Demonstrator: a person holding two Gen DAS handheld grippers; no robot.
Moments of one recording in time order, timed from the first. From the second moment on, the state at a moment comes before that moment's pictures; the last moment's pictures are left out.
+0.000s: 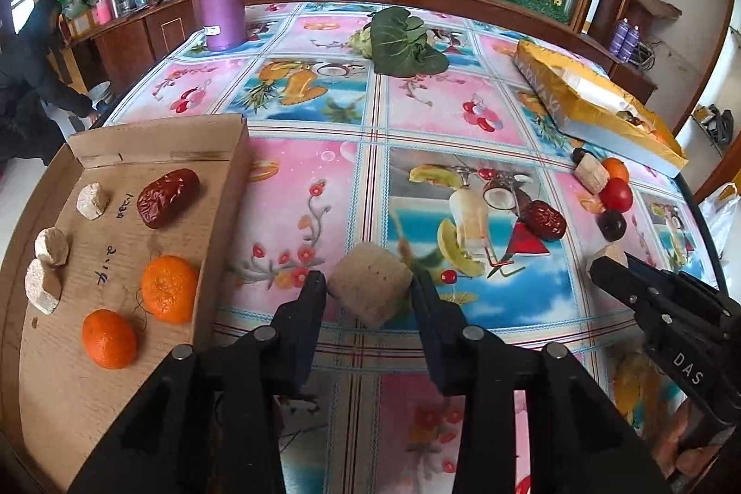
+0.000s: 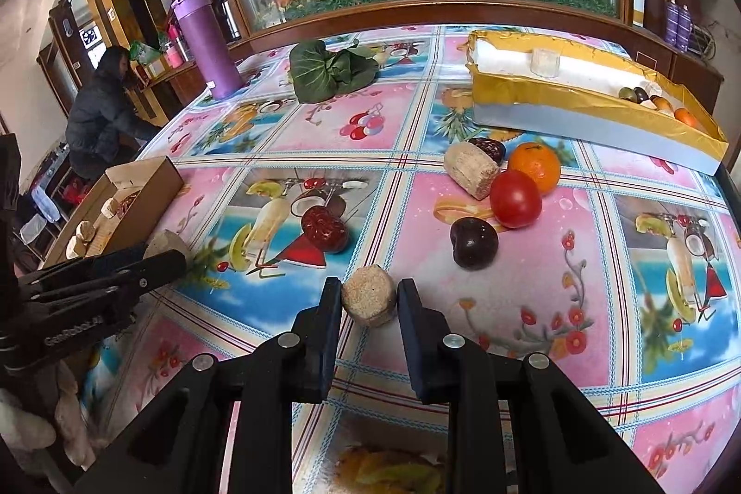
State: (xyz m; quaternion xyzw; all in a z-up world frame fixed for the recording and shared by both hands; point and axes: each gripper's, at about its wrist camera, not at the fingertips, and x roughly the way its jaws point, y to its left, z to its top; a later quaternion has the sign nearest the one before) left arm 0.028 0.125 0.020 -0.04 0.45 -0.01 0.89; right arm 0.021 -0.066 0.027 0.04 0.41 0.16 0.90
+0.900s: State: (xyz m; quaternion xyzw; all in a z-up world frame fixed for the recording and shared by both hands) left arm -0.035 0.320 0.030 -0.12 0.48 0.10 0.87; right arm -0.032 0.129 0.080 -0.01 0.41 0.35 0.84
